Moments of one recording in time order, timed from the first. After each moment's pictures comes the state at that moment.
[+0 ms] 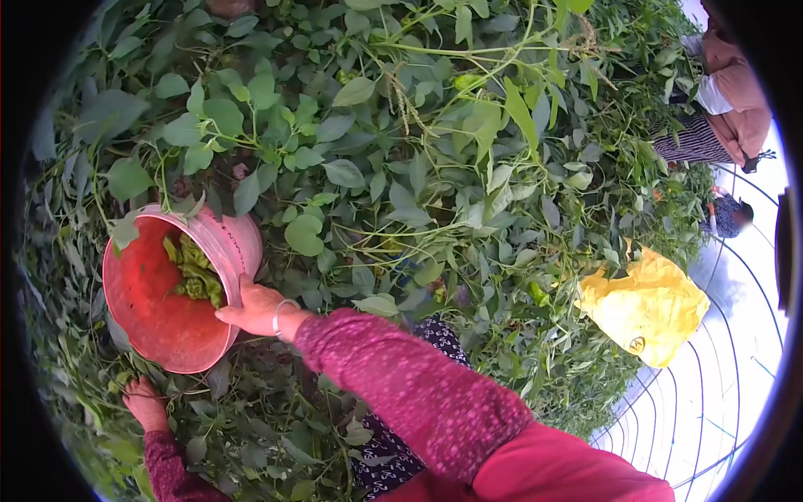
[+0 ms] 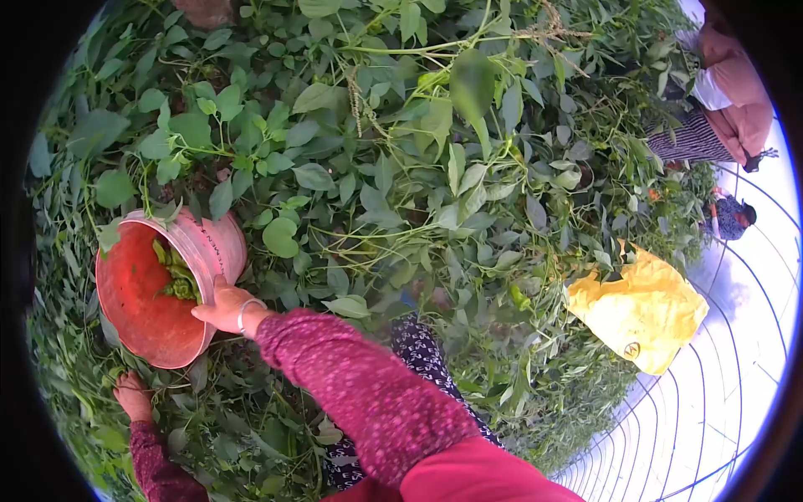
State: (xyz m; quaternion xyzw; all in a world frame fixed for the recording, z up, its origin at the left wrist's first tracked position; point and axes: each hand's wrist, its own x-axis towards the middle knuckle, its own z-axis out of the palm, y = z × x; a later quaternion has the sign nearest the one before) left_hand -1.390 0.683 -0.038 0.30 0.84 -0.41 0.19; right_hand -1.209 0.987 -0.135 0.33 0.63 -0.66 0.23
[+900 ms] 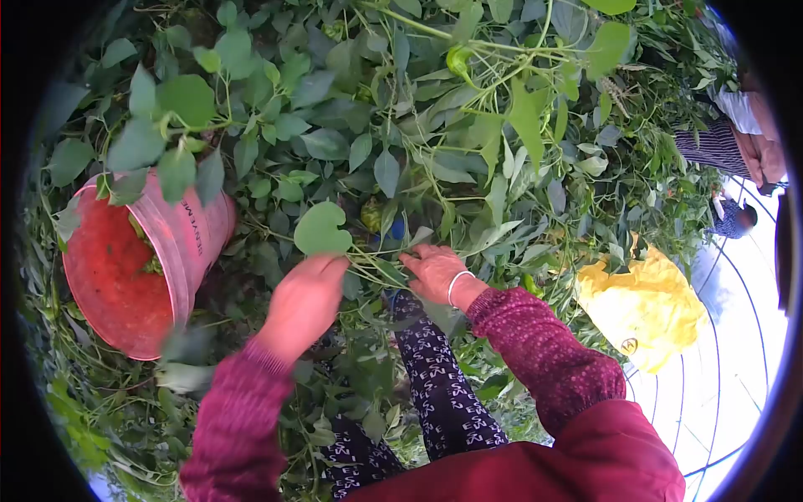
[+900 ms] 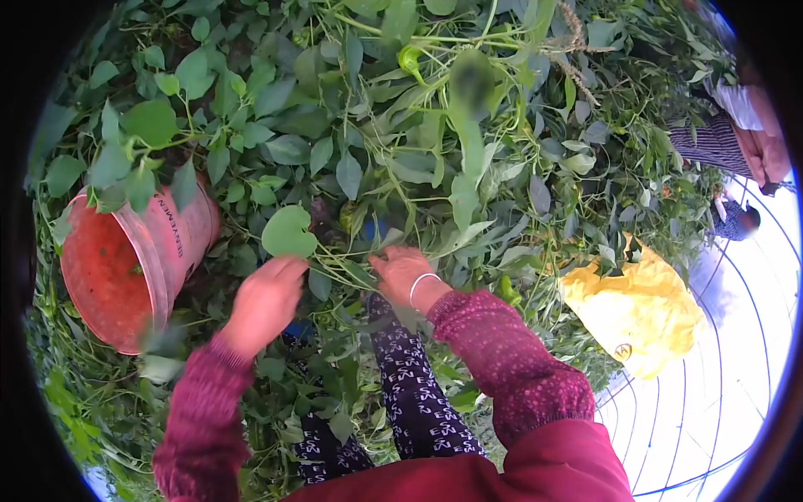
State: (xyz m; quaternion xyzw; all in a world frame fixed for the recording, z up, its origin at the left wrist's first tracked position) left_hand -1.161 1.011 -0.105 0.51 0.70 0.24 0.44; right_hand -0.936 1.149 -0.144 0.20 0.80 -0.32 0.47
